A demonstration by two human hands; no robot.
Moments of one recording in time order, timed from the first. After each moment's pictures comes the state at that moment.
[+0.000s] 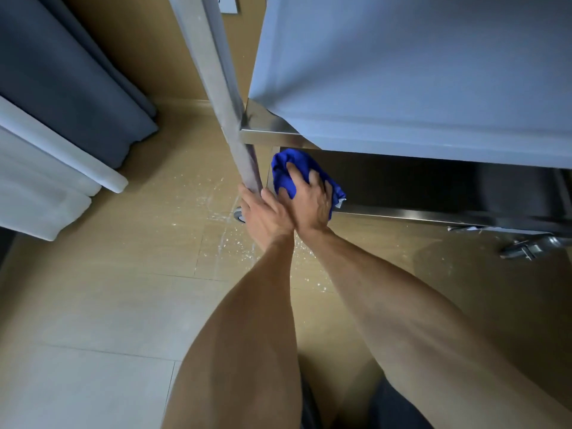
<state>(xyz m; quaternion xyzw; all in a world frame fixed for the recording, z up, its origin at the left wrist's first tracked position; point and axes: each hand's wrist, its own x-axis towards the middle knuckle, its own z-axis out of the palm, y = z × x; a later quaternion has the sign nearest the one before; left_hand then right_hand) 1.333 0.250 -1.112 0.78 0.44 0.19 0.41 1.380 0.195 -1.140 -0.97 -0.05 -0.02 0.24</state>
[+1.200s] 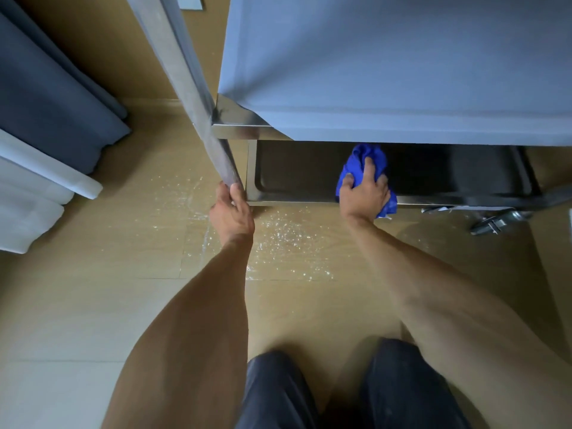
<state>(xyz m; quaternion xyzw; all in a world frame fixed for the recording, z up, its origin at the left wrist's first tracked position) 1.310 0.281 -1.102 0.84 0.35 0.13 0.39 1.397 0.069 -1.154 -0.93 0.22 -0.11 0.27</state>
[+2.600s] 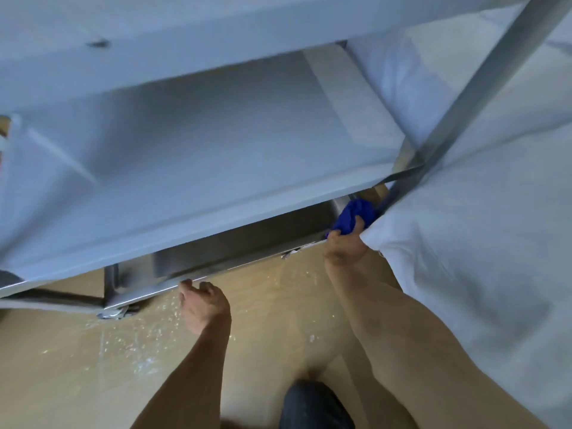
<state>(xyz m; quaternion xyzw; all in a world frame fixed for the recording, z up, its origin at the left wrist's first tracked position) 1.330 0.023 -1.067 0.84 0.43 0.01 0.32 1.386 -0.224 -1.088 -0.76 0.45 -0.09 0.46</state>
